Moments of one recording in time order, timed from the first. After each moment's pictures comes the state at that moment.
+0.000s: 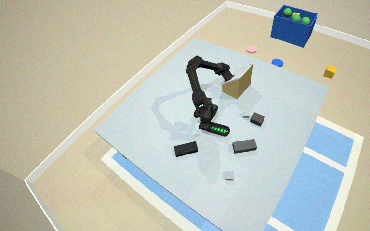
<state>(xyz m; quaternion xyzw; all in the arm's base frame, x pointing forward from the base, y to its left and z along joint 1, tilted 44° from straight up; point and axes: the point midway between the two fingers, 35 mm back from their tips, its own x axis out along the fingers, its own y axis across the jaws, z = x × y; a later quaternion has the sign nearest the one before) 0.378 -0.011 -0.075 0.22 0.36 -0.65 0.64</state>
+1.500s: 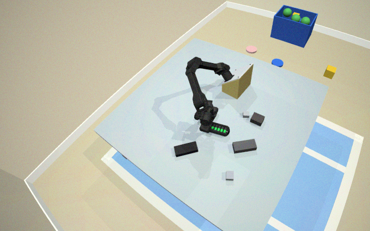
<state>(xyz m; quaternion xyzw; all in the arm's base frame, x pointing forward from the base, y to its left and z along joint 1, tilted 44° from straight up) 0.371 -0.030 -0.094 0.22 0.35 -0.65 0.64</state>
